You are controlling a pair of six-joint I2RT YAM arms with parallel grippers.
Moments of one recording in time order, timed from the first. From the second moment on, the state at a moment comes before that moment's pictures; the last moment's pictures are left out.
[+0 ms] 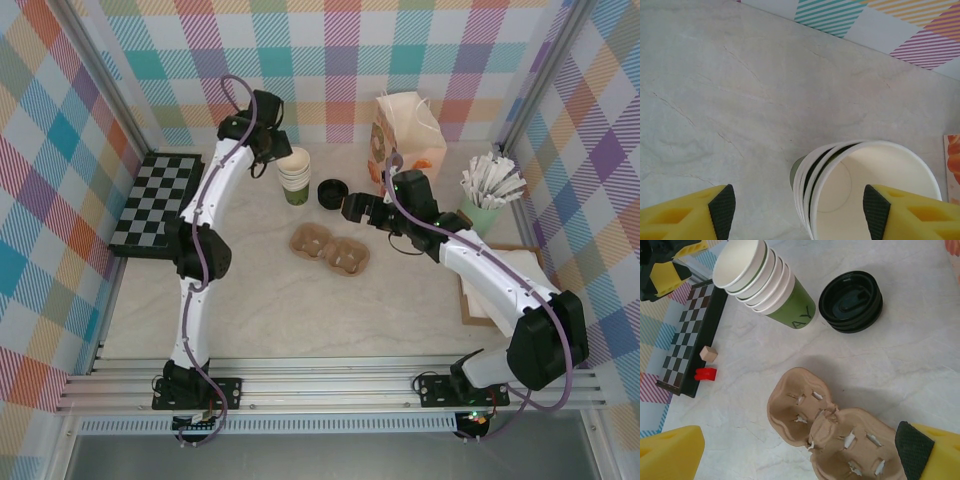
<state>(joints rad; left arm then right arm) -0.32 2.33 2.55 -1.15 -0.19 -0.59 0.50 1.39 1.11 -0.33 -0.17 0.61</state>
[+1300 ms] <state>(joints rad) -0.34 2.37 2.55 -1.19 -0.10 -0.52 0.50 1.36 1.11 -0.39 -0.08 0.60</state>
